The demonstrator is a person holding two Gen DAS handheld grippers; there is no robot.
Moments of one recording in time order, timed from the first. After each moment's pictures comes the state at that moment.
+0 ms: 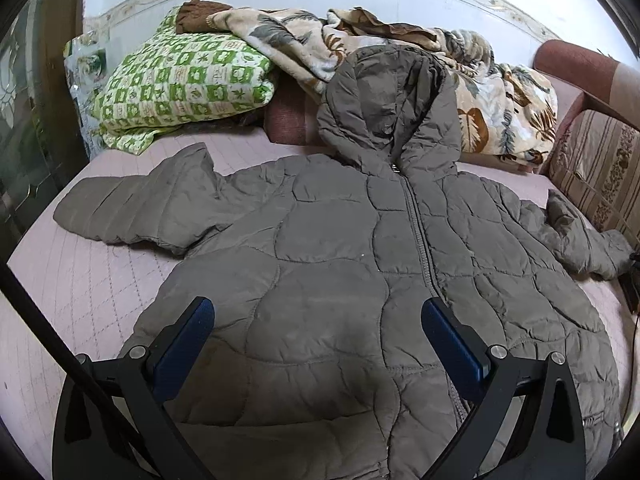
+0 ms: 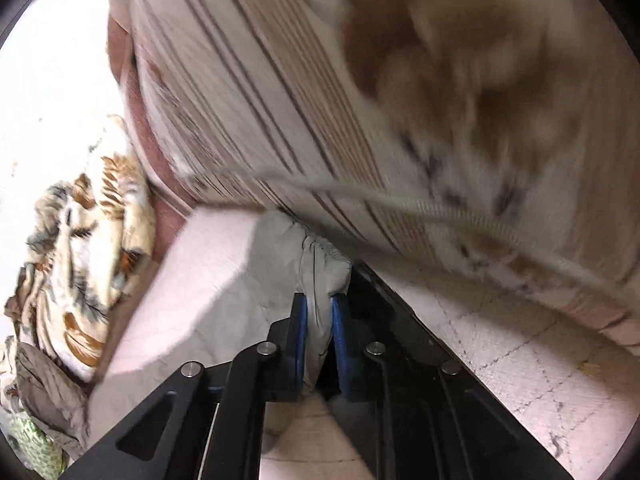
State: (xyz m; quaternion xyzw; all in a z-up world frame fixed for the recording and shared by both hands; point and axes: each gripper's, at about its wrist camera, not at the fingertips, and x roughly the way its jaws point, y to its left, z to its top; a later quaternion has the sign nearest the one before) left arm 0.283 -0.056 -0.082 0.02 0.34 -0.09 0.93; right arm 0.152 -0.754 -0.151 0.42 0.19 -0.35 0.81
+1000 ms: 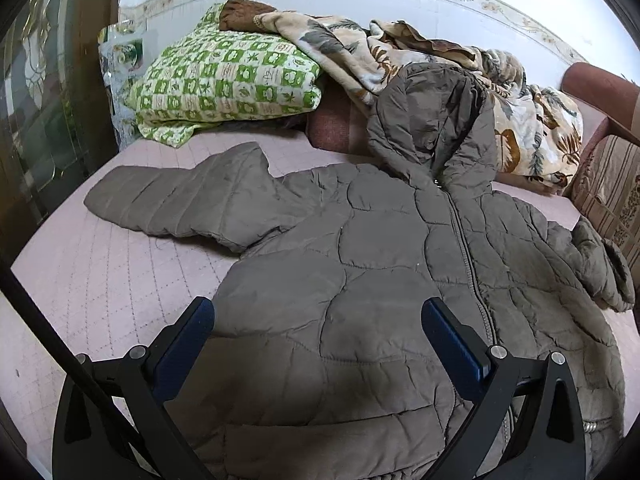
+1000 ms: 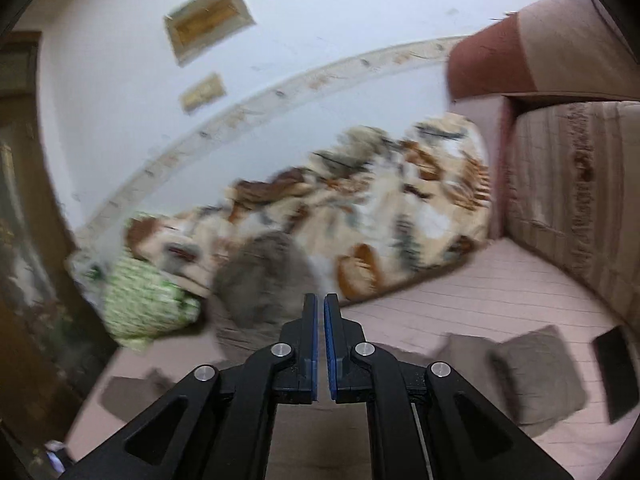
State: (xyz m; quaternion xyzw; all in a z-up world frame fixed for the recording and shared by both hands) left arm 0.281 -0.008 -0.076 0.00 0.34 -0.05 0.94; right arm 0.245 -0.470 0.036 0.20 0.14 -0.07 0.97
